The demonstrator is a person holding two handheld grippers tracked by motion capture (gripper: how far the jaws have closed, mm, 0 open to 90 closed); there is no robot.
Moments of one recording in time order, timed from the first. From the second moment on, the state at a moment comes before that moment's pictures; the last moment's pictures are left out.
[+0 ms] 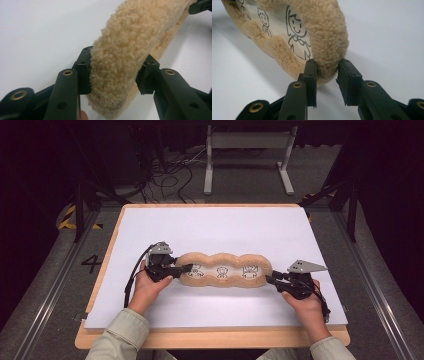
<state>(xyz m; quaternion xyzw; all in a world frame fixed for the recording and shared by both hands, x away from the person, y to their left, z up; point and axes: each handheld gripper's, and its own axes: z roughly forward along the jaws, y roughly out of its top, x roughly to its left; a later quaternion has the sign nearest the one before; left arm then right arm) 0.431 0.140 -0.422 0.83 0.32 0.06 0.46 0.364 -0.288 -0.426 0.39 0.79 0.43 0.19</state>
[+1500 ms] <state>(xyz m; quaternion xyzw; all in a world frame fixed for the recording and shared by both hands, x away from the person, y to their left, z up) 0.345 0.240 -0.414 0.77 0.41 0.16 0.46 0.358 -0.338 -0.391 0.37 0.78 0.47 0.18</state>
